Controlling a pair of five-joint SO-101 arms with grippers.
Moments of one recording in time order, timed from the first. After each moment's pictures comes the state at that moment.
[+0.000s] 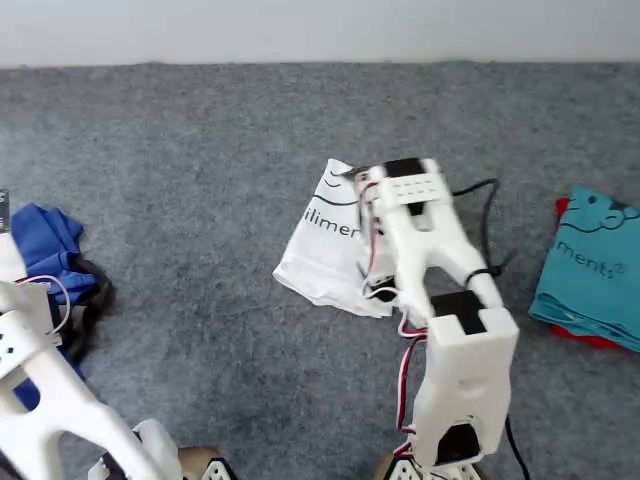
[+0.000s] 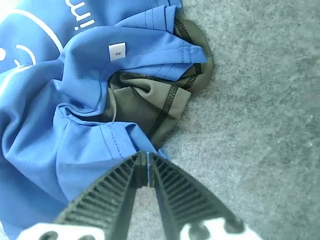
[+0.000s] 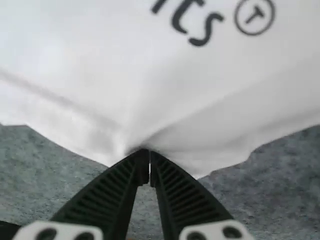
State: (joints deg) left arm -46.3 -34.0 32.0 84.9 -21.1; right arm -15.4 28.0 -6.8 91.3 12.9
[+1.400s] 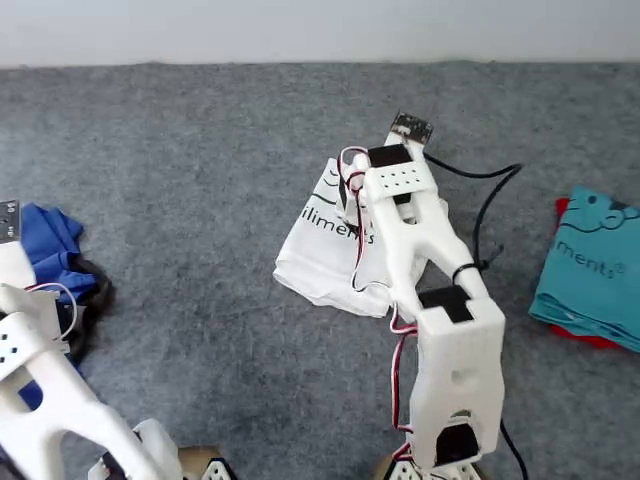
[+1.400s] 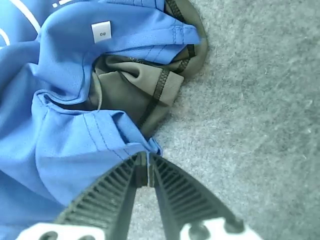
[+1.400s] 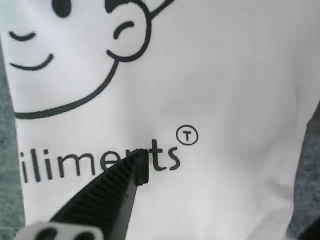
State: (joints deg) left arm -46.3 -34.0 35.9 84.9 -21.1; right arm -16.2 35.2 -18.9 75.1 -39.0
